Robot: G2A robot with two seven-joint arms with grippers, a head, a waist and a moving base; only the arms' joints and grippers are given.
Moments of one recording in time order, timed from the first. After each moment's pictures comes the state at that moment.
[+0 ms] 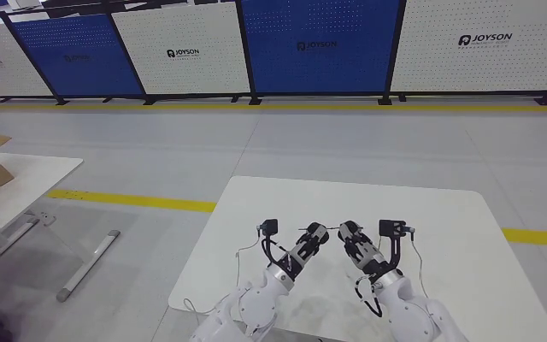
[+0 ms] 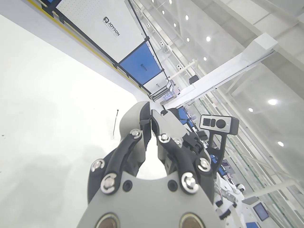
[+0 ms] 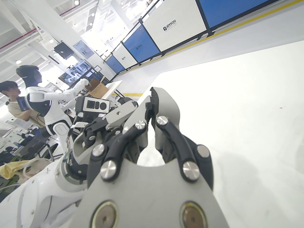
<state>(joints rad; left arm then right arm) 1.44 -1.30 -1.04 -1.59 0.20 -0.24 0.05 -1.41 -1.33 1.12 -1.69 -0.65 -0.10 0.22</state>
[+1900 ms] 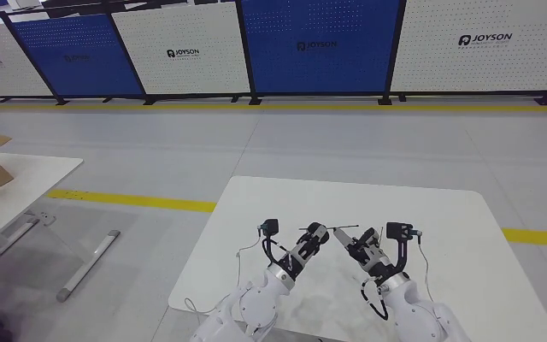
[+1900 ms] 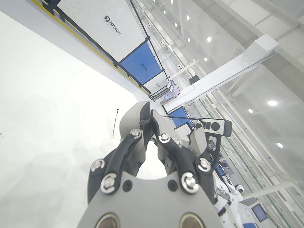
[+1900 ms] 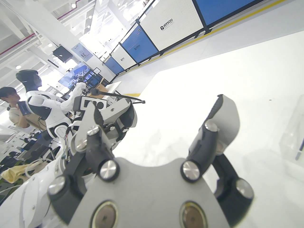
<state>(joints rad) 1.44 -1.30 -1.04 -1.59 0.20 -0.22 0.06 -1.44 -1.32 1.16 -1.70 -0.62 -0.10 0.23</state>
